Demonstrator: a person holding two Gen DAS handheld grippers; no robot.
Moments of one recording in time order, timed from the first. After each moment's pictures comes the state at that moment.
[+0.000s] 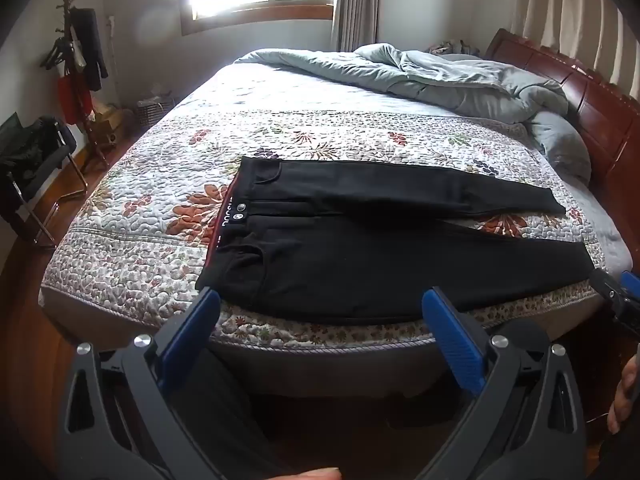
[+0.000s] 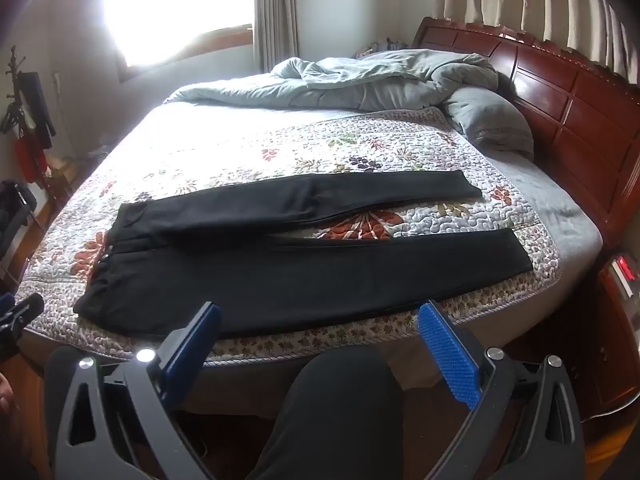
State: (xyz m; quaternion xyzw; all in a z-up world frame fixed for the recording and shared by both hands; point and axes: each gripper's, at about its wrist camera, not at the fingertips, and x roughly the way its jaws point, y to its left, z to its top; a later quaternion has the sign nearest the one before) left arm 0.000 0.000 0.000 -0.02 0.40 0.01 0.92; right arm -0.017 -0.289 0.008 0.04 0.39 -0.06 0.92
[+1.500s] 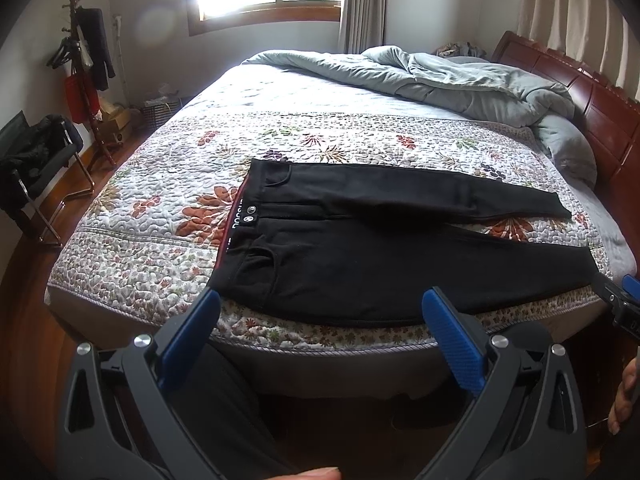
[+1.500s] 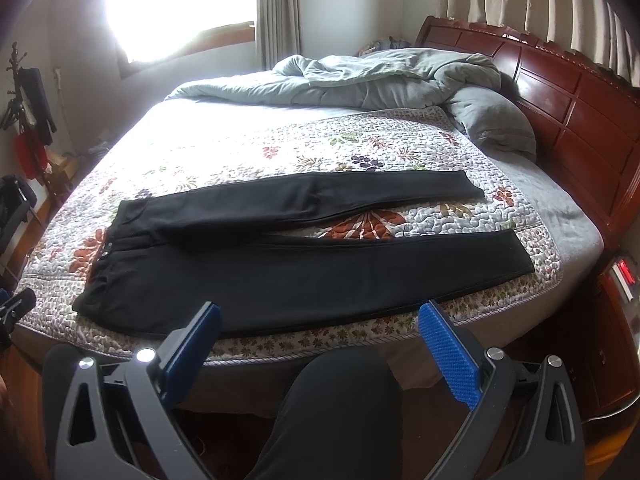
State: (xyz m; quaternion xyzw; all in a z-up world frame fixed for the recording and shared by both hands) left arm 0.002 0.010 0.004 -0.02 0.40 0.02 0.92; right arm -0.013 -0.288 0.006 0.03 0.39 -0.06 0.92
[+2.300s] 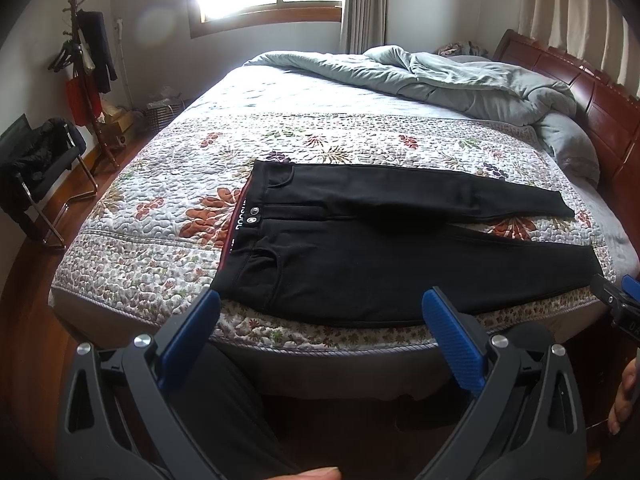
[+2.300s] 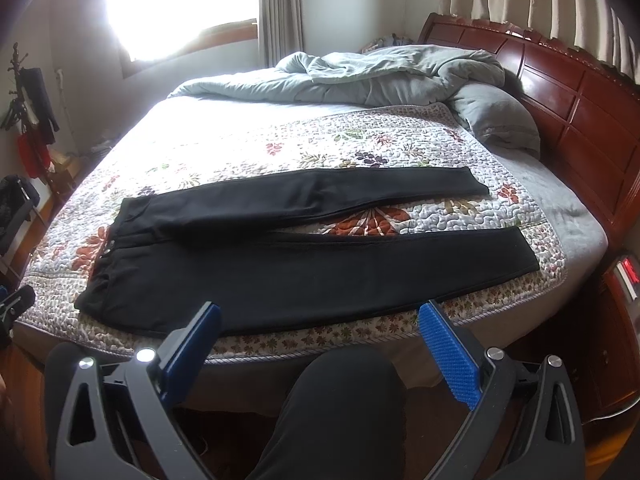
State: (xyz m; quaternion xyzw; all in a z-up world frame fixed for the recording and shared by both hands) left arm 0.002 0.008 0.006 -0.01 0.40 0.03 0.92; right arm -0.011 -0.287 0.002 0.04 0.39 -0.05 0.92
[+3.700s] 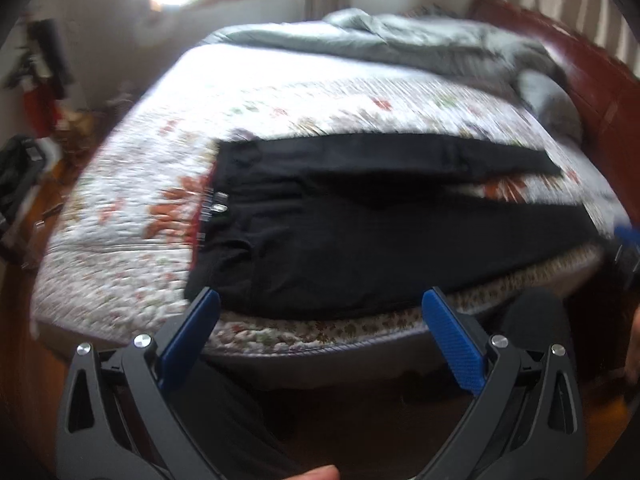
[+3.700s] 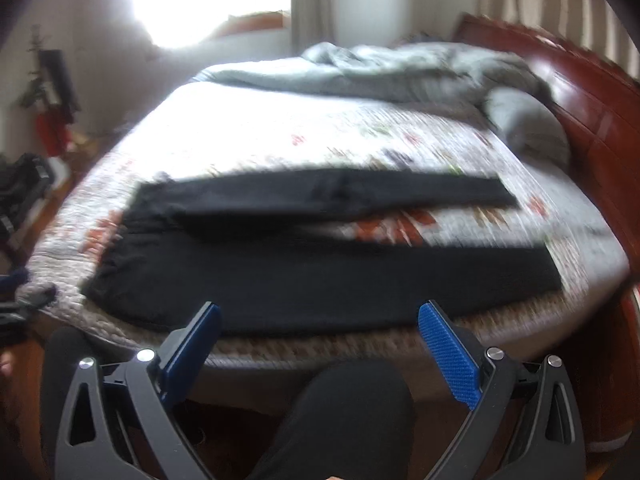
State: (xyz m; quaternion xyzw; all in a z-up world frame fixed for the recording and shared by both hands) left arm 0.051 0.018 -0.035 0.02 0.46 -0.07 0.89; right arm 0.017 -0.286 0.008 0.02 0.33 0.06 0.94
